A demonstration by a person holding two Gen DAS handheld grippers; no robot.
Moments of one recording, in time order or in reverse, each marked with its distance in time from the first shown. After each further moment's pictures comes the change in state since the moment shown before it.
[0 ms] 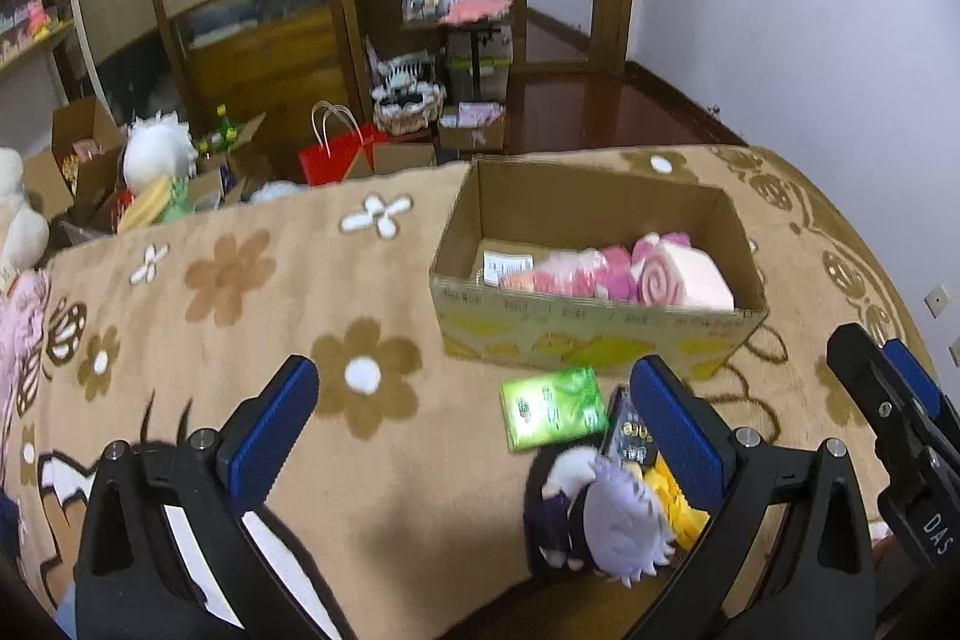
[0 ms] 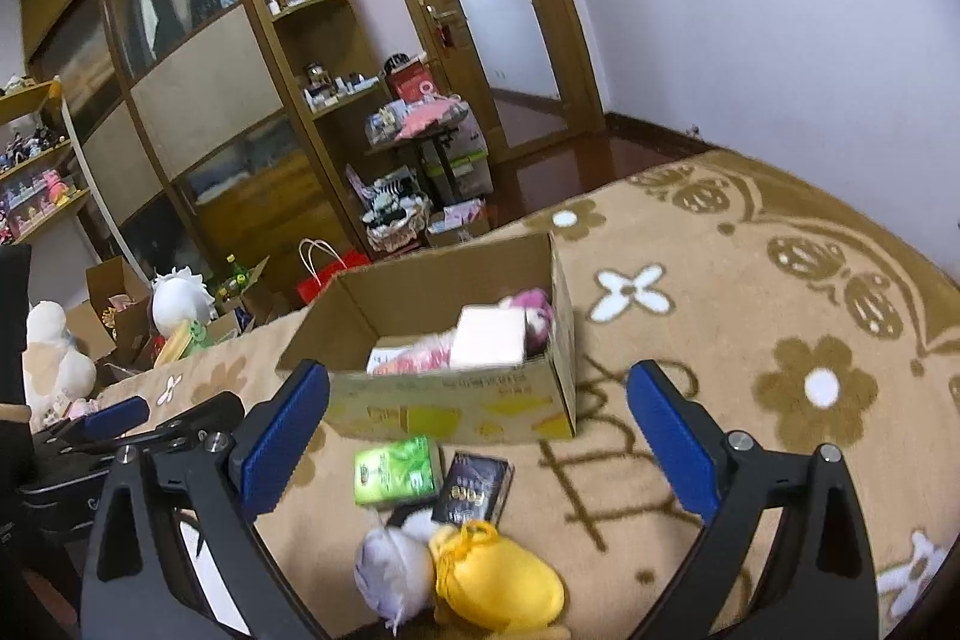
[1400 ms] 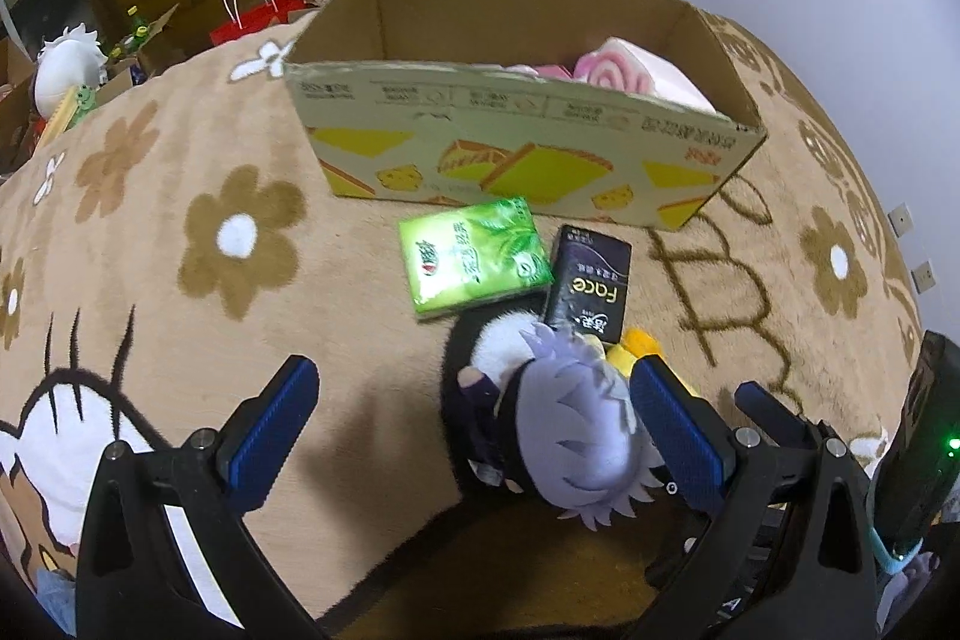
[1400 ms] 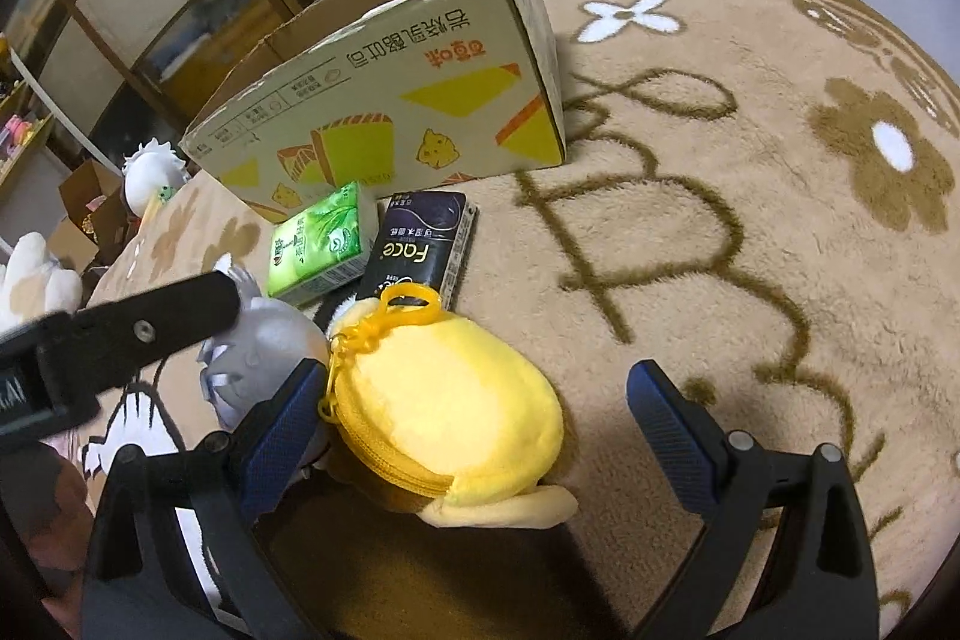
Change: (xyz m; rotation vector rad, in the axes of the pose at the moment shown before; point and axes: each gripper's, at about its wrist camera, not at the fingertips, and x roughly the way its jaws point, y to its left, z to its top) left arm 0.072 -0.033 -0.052 0.049 0.310 -0.151; right arm 0.076 -0.028 -0.108 0.057 0.417 0.001
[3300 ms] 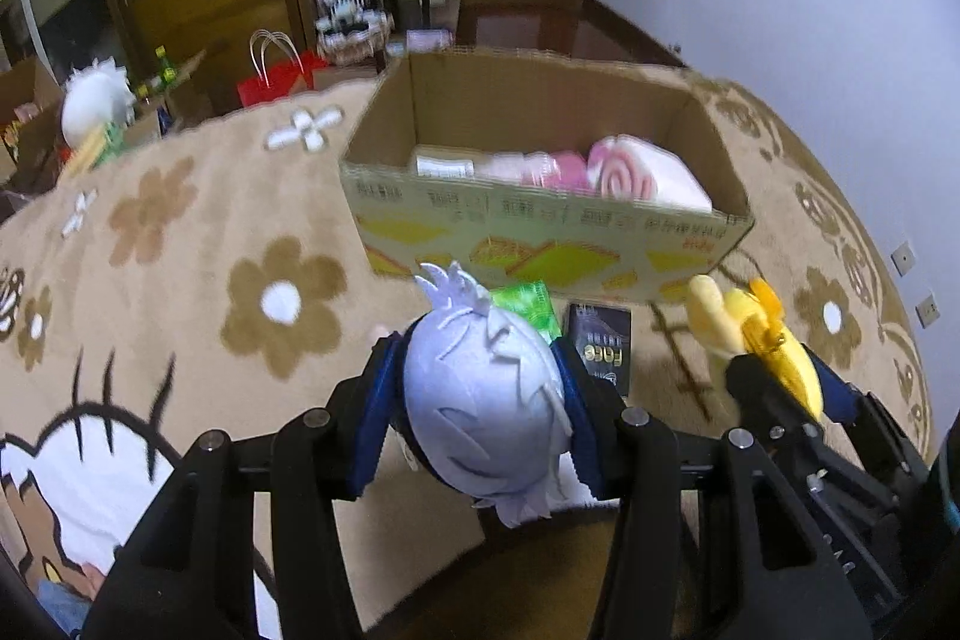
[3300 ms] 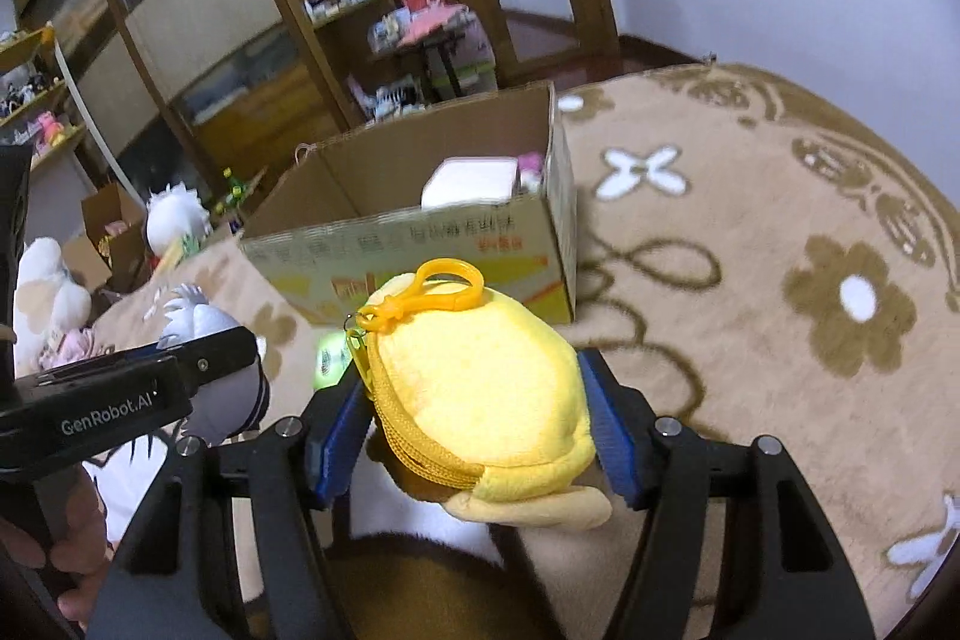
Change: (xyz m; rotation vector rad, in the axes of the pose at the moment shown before) left arm -0.041 0.013 0.014 -0.016 -0.185 0.032; right arm -0.057 0.011 0.036 -0.097 -0.235 0.008
